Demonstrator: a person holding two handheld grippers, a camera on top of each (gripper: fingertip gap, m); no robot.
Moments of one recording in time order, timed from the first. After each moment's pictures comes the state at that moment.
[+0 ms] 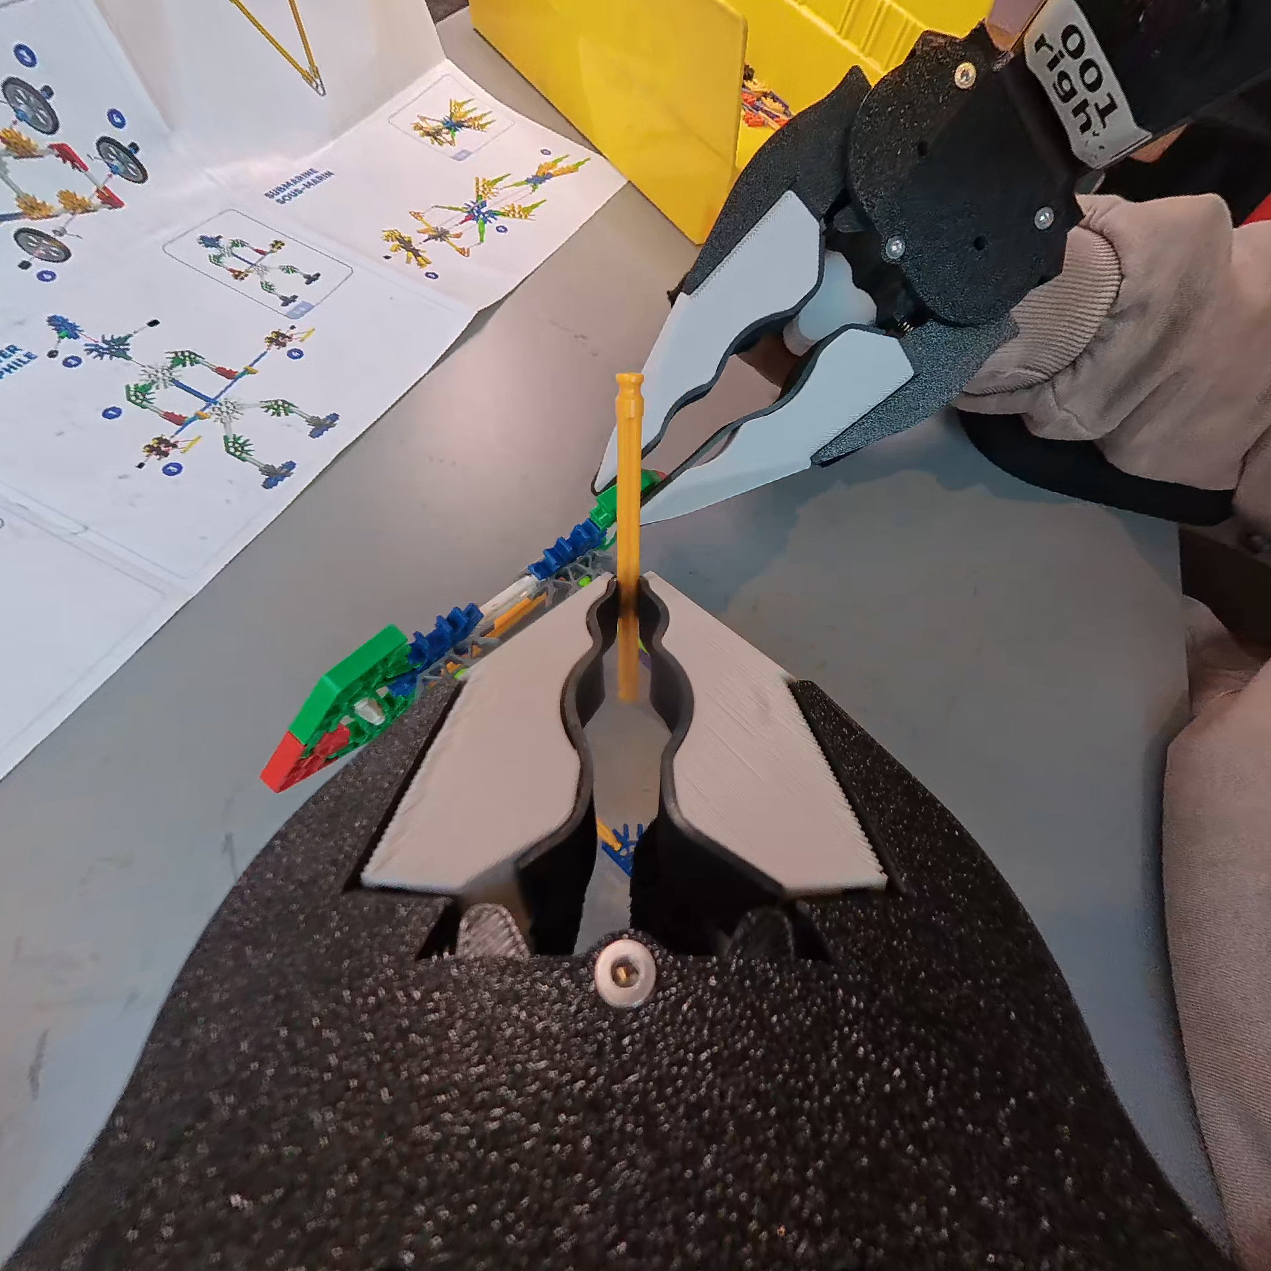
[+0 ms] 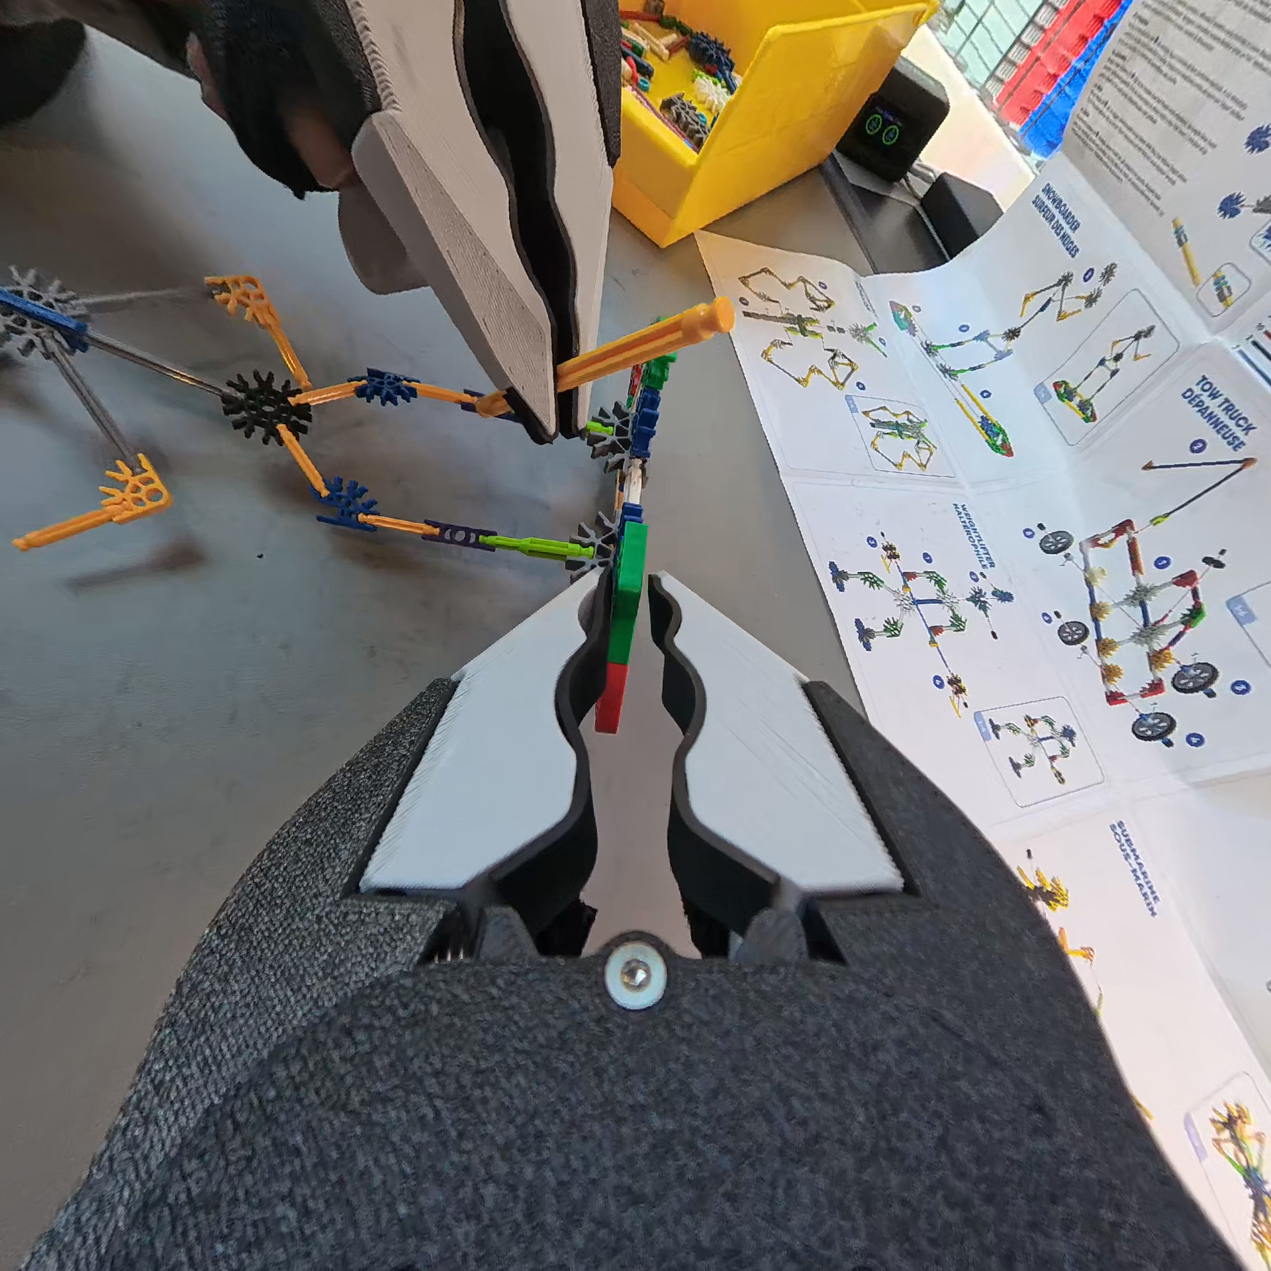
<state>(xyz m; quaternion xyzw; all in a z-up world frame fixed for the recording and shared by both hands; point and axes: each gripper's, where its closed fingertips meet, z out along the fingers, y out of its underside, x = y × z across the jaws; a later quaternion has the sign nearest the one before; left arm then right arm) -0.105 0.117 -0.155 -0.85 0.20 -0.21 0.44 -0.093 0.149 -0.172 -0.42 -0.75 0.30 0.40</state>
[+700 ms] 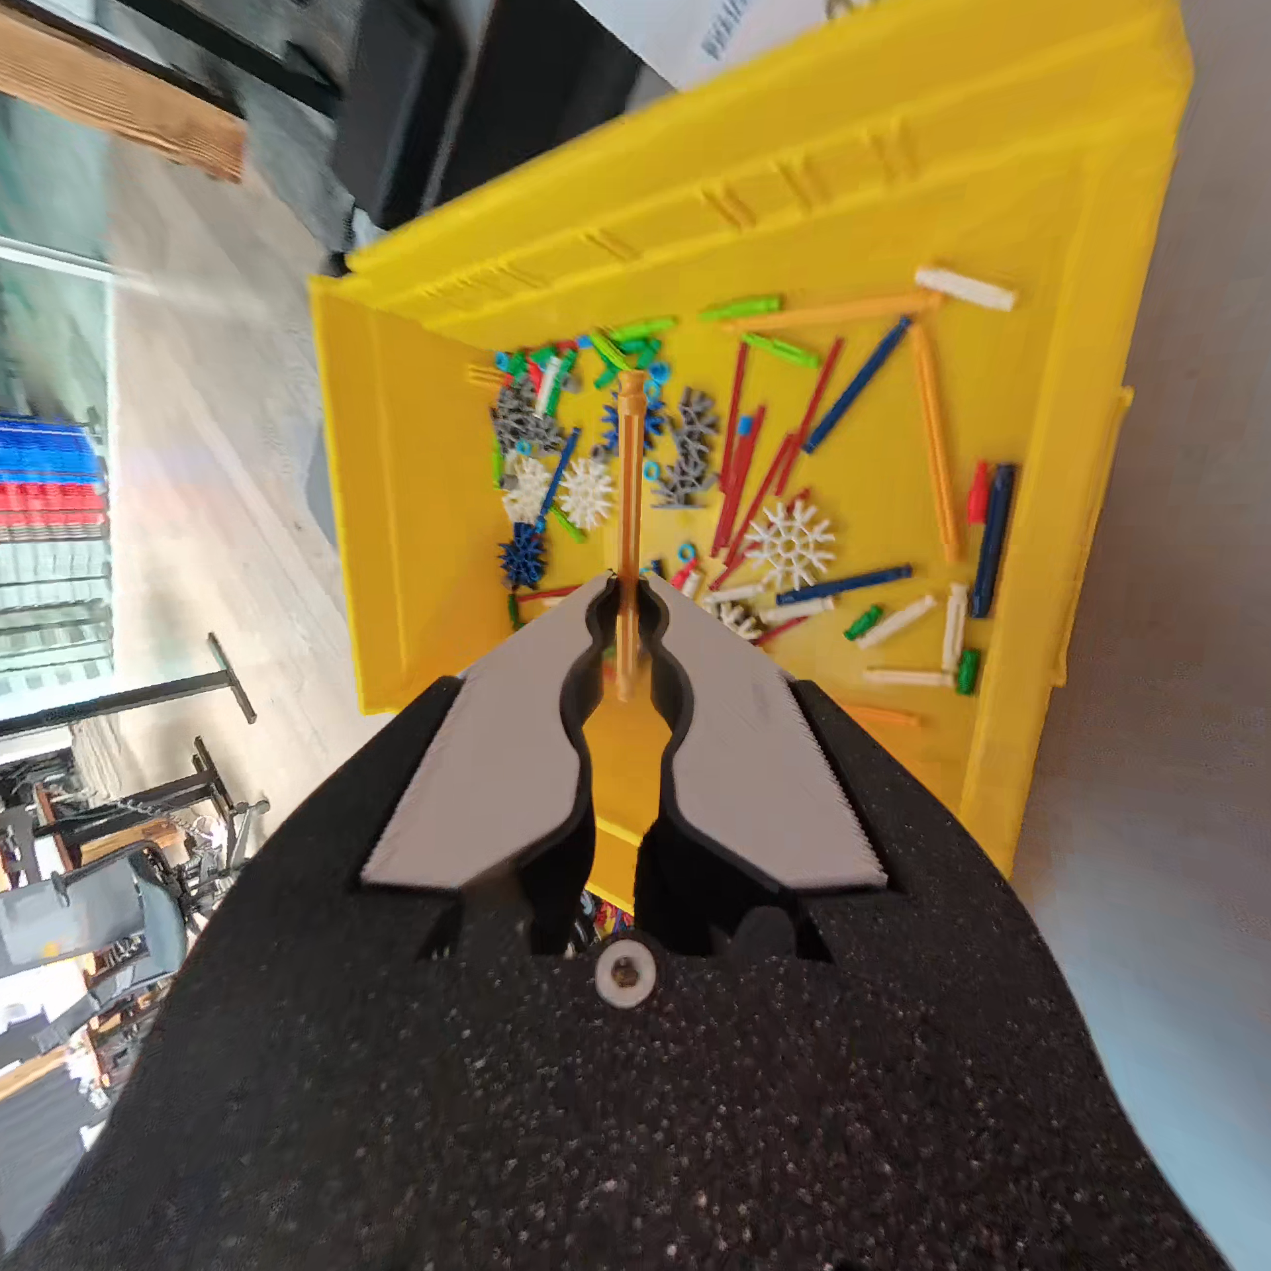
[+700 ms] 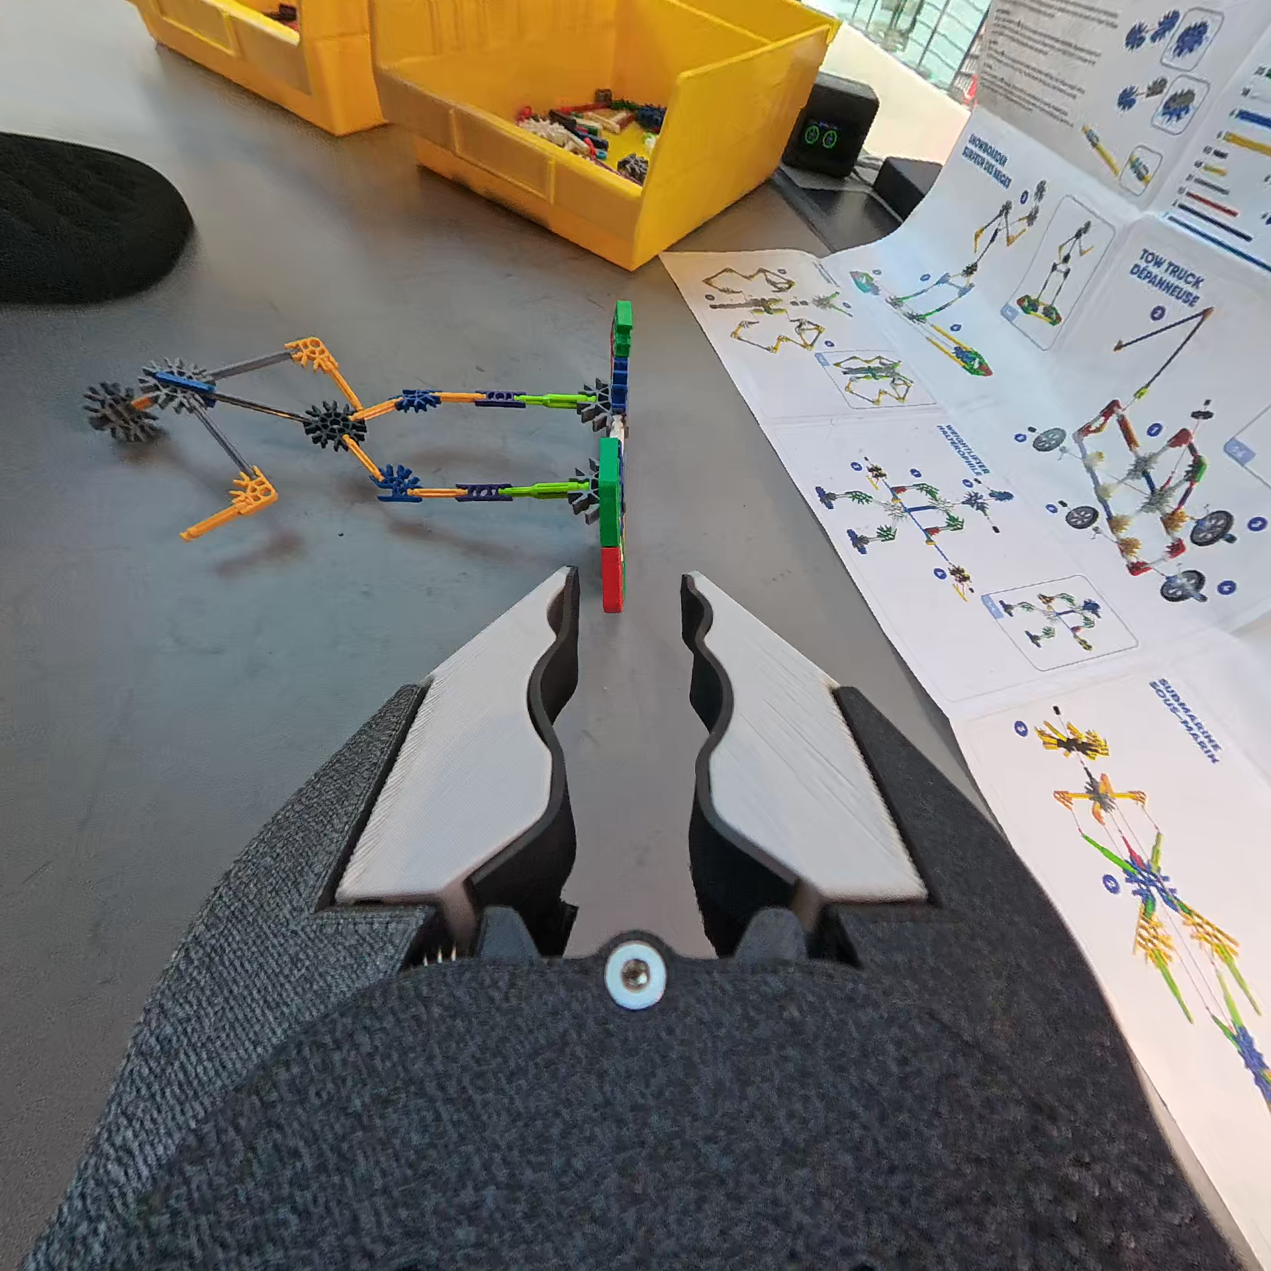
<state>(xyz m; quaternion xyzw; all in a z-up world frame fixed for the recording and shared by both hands) -0.453 0.020 -0.119 -0.93 0.19 0.27 0.18 -0.045 0.166 -0.157 -0.48 -0.70 0.37 0.39</state>
